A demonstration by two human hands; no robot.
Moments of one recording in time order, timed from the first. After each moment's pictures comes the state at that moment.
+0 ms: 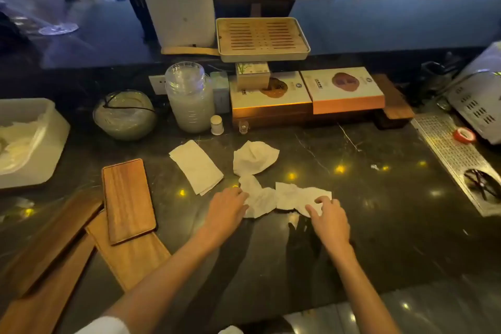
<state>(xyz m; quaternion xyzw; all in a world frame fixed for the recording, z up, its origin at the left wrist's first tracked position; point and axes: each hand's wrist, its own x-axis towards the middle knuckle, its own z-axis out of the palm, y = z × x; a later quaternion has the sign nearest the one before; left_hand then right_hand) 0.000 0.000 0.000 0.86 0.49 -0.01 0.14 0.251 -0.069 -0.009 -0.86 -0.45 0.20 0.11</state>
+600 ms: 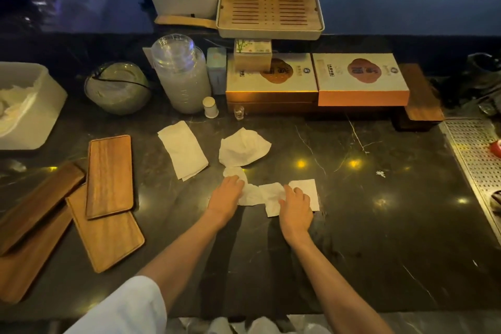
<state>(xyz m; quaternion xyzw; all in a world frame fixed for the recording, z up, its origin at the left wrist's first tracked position) 0.073 0.023 -0.073 0.79 0.57 -0.04 0.21 0.259 -0.018 -0.082 -0.80 -0.57 0.18 0.02</state>
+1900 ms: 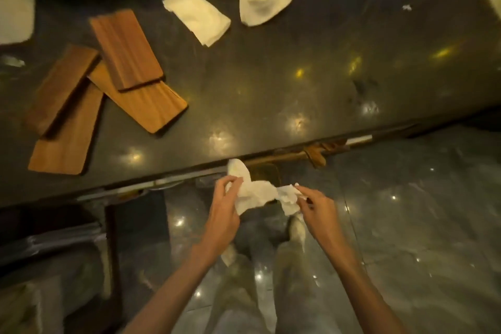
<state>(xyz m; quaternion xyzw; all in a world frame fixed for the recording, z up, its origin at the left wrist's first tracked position) -0.111 -0.352 -0.106 0.69 0.55 0.19 0.43 0.117 -0.401 -0.111 -0.77 -0.47 0.37 0.22</state>
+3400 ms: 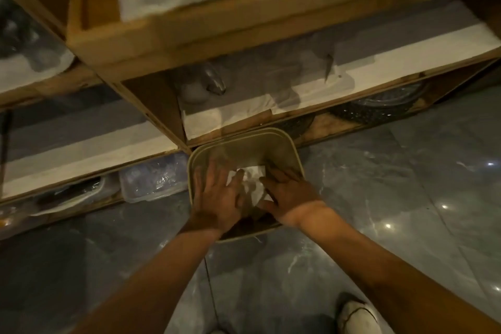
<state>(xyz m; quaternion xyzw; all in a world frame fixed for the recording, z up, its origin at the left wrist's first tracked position) -0.048 -0.322 -0.700 0.83 0.52 -0.15 0.14 0.130 -0.356 -0.684 -0.66 -0.66 0.35 -0.10</state>
